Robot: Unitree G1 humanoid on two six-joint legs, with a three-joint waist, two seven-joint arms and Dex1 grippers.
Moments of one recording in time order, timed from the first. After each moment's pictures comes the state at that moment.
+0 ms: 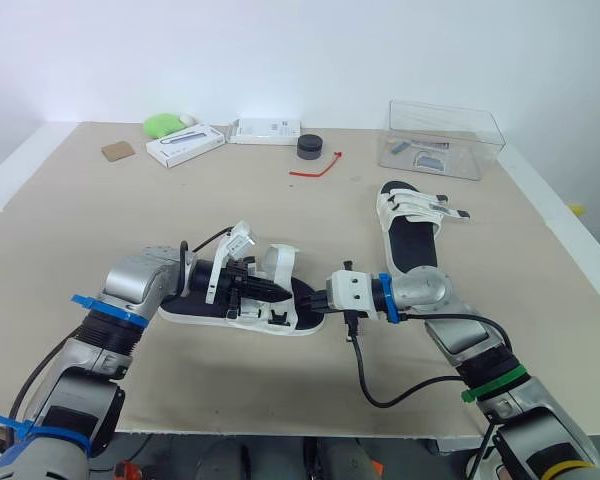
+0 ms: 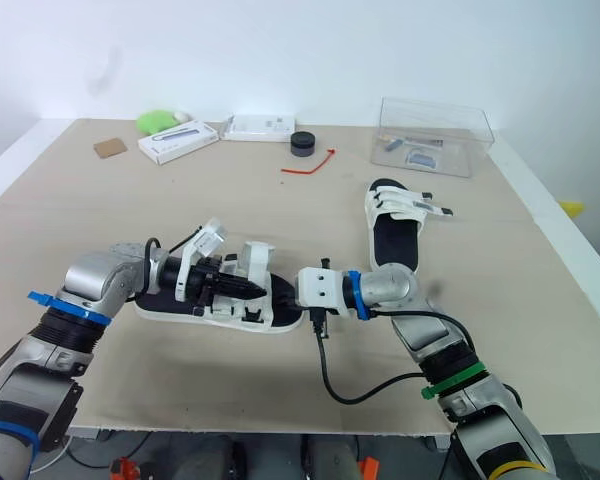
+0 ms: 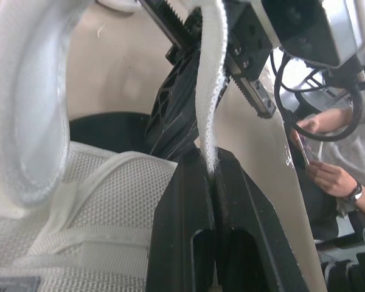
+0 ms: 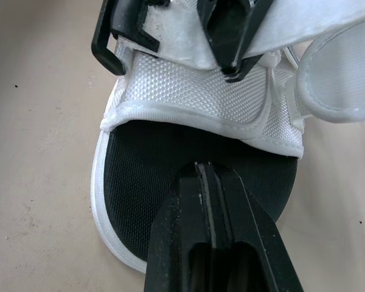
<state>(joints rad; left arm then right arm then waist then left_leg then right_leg) -0.72 0.53 -0.24 0.23 -0.51 0.83 -1.30 -0.55 -0.55 0.39 0.13 0.01 -0.06 1.11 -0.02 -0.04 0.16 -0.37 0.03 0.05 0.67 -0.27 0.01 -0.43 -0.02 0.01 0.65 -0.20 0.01</state>
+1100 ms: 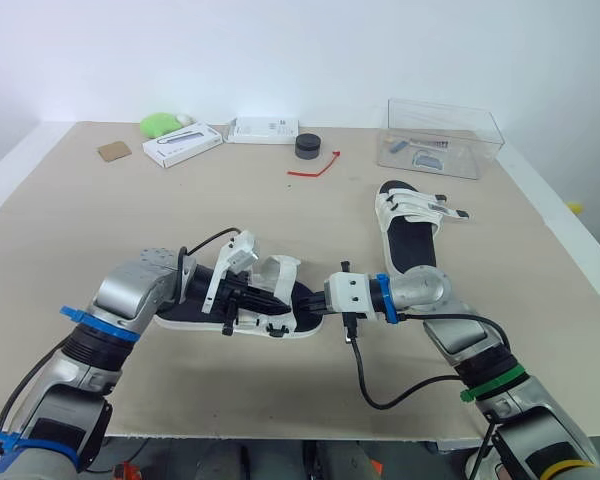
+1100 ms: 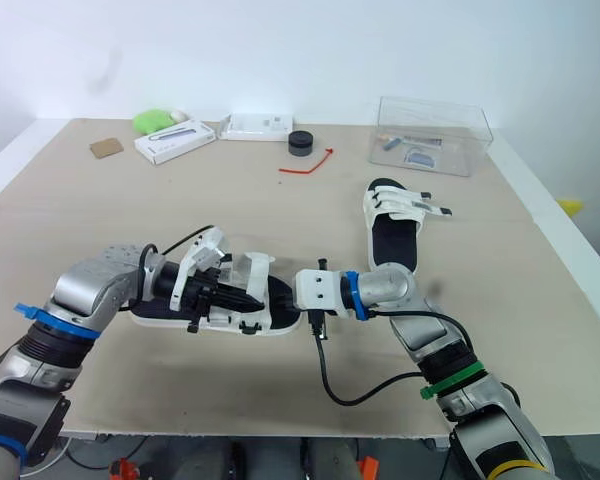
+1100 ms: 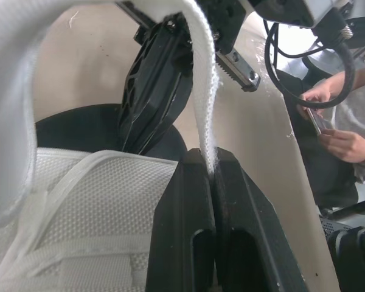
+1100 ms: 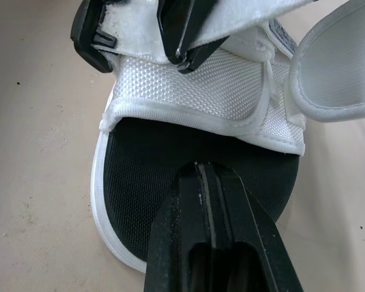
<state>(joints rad) -0.65 0.57 -0.27 0.02 -0.49 0.85 -1.32 -0.56 -0.54 0.39 0.12 0.00 -0.07 1.12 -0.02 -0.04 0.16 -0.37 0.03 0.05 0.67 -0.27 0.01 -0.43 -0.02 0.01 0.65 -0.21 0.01</state>
